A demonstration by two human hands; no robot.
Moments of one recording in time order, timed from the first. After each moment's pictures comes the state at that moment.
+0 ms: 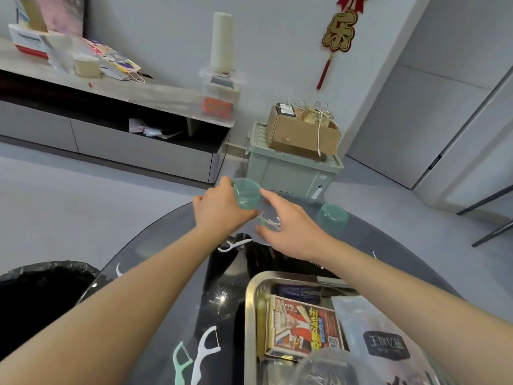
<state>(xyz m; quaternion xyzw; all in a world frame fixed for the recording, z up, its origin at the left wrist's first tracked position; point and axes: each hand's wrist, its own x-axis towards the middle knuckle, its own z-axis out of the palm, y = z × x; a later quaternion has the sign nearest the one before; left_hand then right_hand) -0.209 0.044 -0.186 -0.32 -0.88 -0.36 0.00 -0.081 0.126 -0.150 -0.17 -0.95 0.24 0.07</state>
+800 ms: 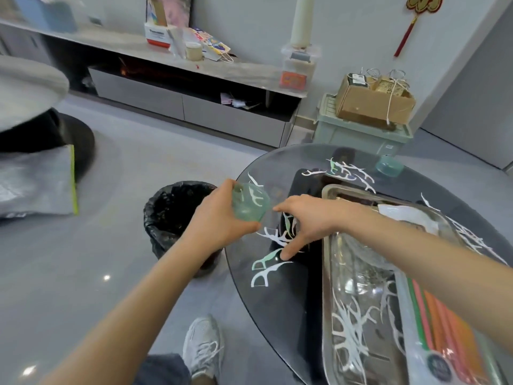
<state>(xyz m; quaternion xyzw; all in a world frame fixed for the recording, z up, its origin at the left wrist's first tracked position) -0.074 -0.245 -0.134 -0.28 -0.87 -0.40 -0.10 -0.021 -0.058 -0.121 -0.02 -0.97 0.00 -0.23</state>
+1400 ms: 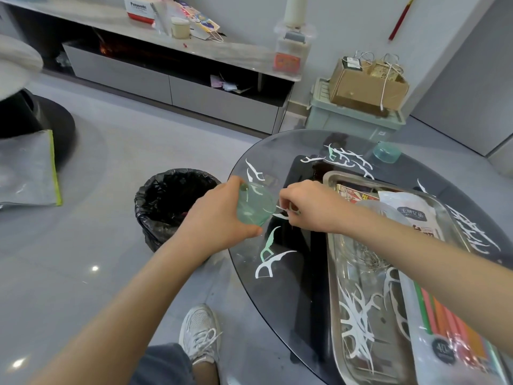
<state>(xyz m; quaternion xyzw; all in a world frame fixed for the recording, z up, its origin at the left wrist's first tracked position) -0.070 -0.258 -0.137 -0.33 -0.88 -0.32 -0.13 -0.011 -0.067 -0.137 -0.01 -1.00 -0.02 -0.04</state>
